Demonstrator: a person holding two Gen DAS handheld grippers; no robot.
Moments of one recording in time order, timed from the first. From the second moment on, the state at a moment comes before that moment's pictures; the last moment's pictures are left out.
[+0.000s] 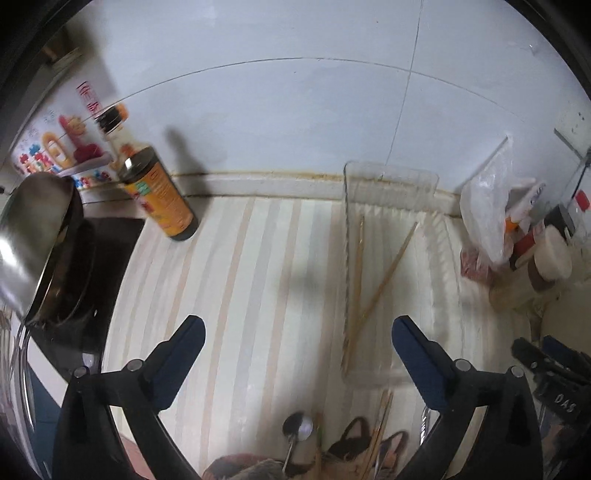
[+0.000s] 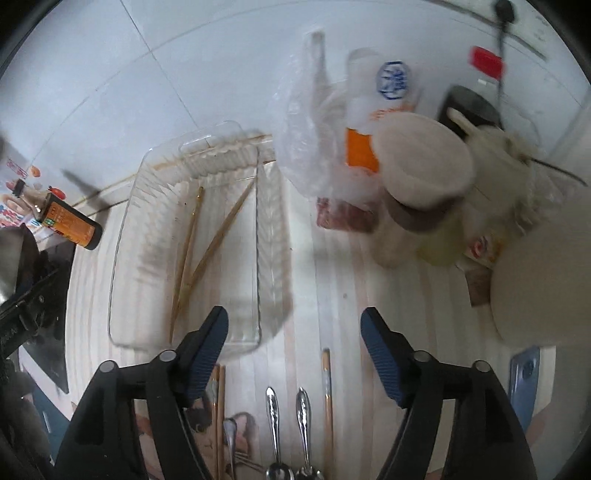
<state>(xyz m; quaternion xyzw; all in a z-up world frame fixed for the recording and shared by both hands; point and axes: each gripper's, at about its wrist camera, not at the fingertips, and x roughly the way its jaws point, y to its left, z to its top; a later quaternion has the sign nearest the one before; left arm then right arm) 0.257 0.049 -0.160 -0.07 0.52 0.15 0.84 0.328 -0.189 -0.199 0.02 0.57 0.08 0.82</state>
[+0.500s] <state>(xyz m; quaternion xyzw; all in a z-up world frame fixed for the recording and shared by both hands) 0.145 0.037 -0.232 -0.07 0.60 0.15 0.79 0.234 -0.241 -0.264 0.08 0.63 0.05 0.77</state>
